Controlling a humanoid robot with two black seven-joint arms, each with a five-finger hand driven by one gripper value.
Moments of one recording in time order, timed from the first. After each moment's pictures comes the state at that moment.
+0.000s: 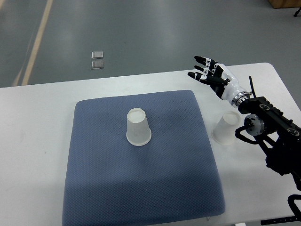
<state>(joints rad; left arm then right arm) -0.03 0.00 -0.12 -0.16 0.11 0.06 0.08 0.56 -0.15 1.06 0.88 -0.71 0.11 0.15</state>
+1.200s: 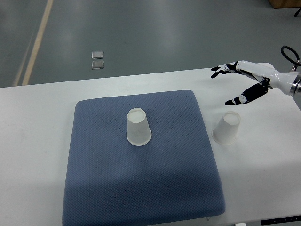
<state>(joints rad) -0.03 0.00 -0.12 -0.16 0.11 0.06 0.08 0.66 -0.79 0.71 1.20 -1.34 0.31 0.46</state>
